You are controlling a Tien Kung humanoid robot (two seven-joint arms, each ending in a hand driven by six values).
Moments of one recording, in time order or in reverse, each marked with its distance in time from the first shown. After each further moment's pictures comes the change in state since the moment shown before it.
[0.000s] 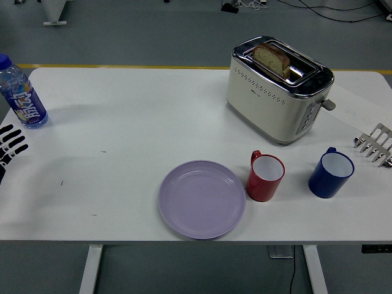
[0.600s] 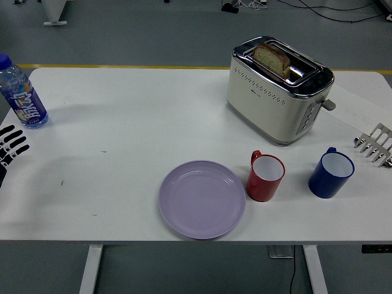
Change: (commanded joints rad) left arm -0.011 -0.001 0.012 0.008 0.003 0.000 0.002; right arm -0.004 0.006 0.003 -0.002 -0.001 0.002 -0.003
